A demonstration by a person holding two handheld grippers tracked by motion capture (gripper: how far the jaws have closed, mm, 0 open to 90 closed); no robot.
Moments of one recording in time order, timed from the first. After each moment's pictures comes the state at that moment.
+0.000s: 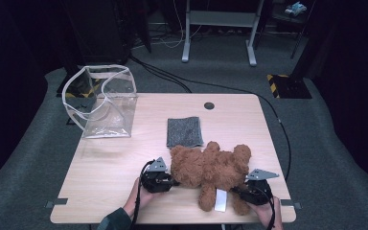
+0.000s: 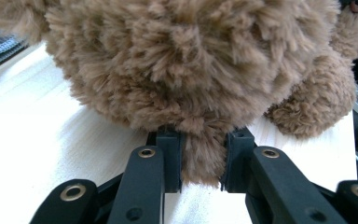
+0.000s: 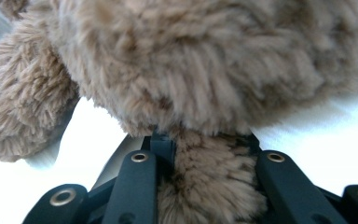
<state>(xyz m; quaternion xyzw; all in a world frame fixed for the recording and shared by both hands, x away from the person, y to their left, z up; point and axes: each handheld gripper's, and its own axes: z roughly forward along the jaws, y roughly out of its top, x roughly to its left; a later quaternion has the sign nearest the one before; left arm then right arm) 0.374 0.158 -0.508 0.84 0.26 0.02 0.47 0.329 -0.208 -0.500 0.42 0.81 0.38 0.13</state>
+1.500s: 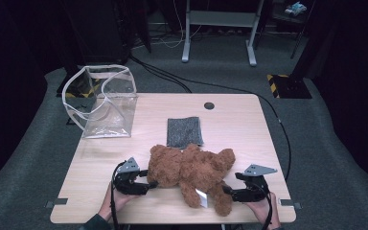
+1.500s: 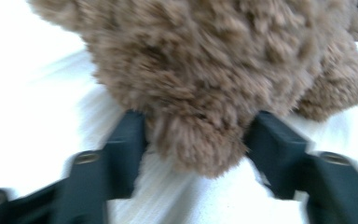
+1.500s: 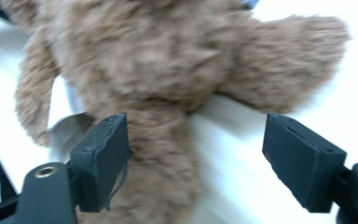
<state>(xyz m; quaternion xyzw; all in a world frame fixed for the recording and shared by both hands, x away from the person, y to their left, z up) 0.360 0.234 -0.497 0.82 0.33 0.07 0.45 0.336 -0.199 -0.477 0.41 0.81 0.41 0.11</state>
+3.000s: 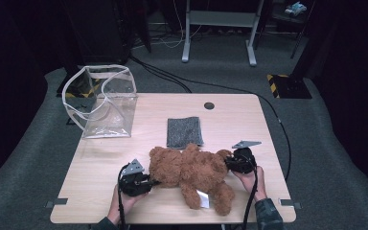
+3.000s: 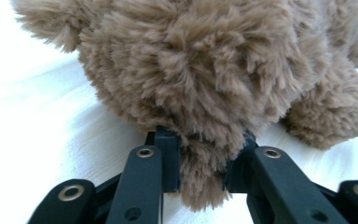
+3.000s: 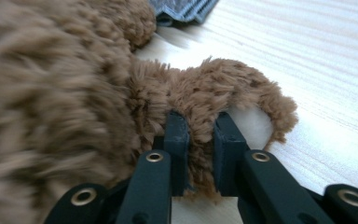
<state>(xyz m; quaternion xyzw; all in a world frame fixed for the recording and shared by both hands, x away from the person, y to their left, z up) 0.352 0.218 -0.500 0.80 0.37 0.06 0.48 0.424 -0.178 -0.489 0.44 0.81 0.37 0.11</state>
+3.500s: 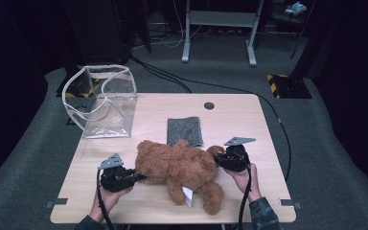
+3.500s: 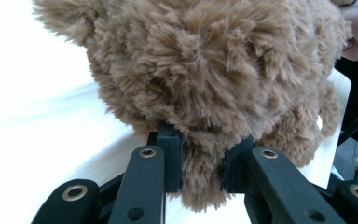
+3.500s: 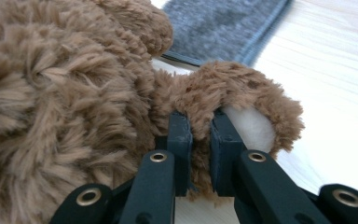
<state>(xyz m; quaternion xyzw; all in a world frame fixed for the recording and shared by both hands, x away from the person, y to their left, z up) 0.351 0.274 -0.468 0.77 0.38 0.05 0.51 0.414 -0.142 -0.454 0.41 0.81 0.40 0.10</state>
